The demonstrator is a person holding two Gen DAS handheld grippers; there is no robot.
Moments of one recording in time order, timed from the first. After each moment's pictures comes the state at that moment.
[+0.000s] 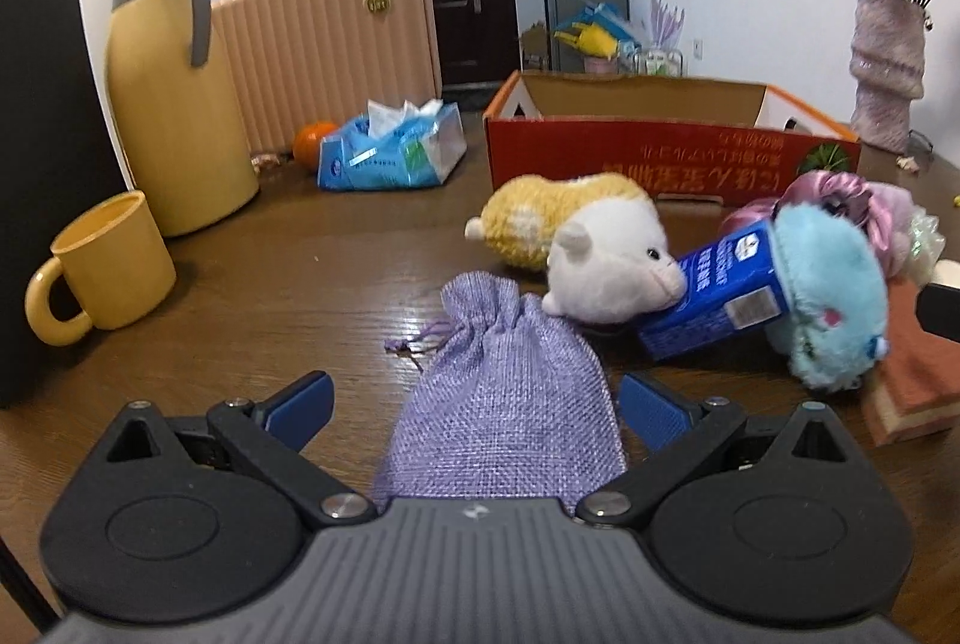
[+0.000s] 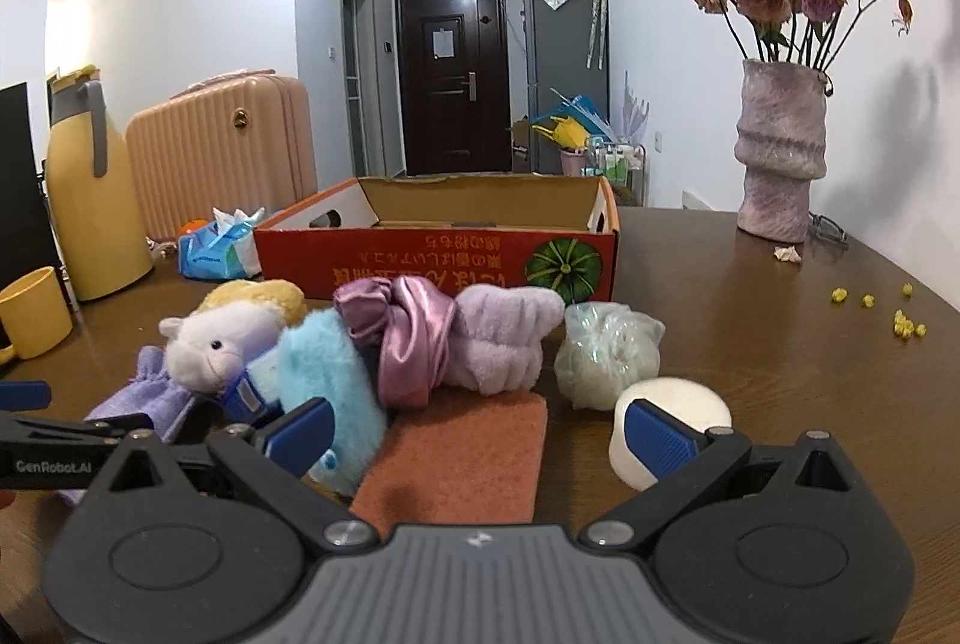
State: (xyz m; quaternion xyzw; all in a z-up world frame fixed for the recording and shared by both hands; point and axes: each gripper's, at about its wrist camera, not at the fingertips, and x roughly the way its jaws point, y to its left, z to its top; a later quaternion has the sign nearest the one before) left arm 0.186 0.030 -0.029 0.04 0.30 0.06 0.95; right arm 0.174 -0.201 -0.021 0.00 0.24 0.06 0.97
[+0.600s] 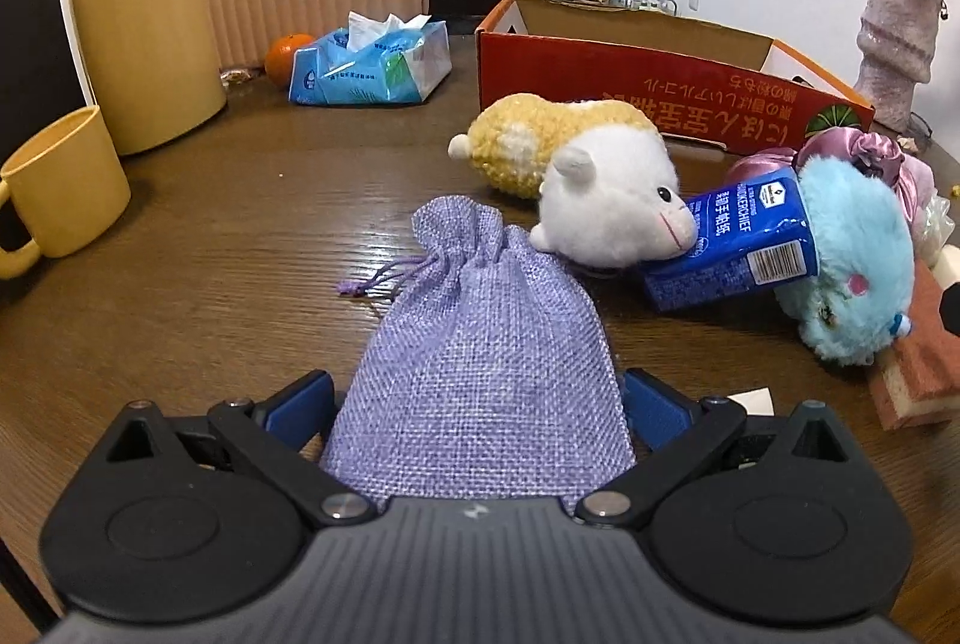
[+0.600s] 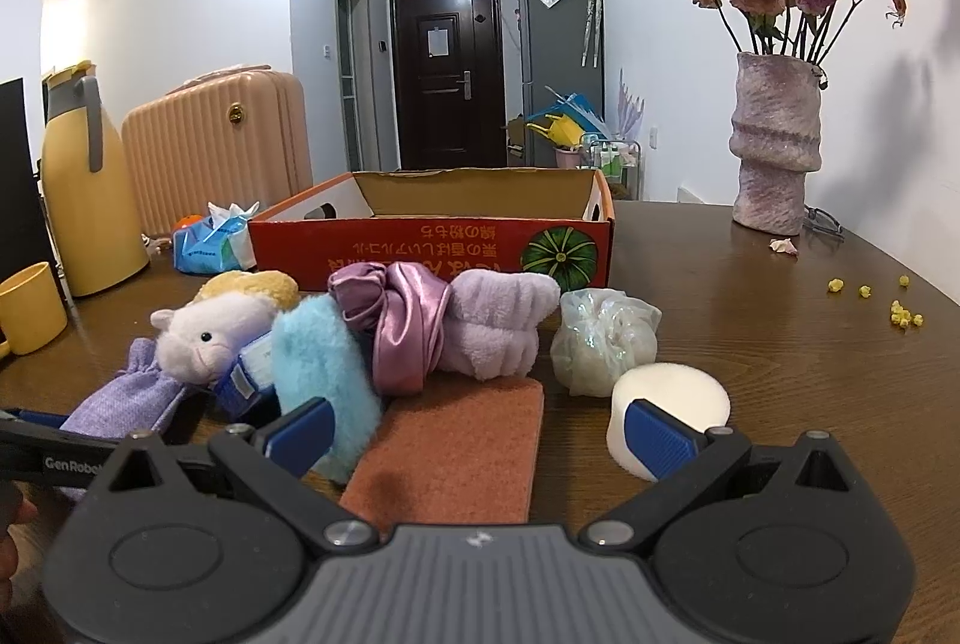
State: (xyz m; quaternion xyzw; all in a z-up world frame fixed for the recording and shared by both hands) left arm 0.206 0.041 -0.049 -0.01 0.37 0.04 0.93; right arm 0.172 -0.201 -0.027 0.00 0.24 0.06 0.97
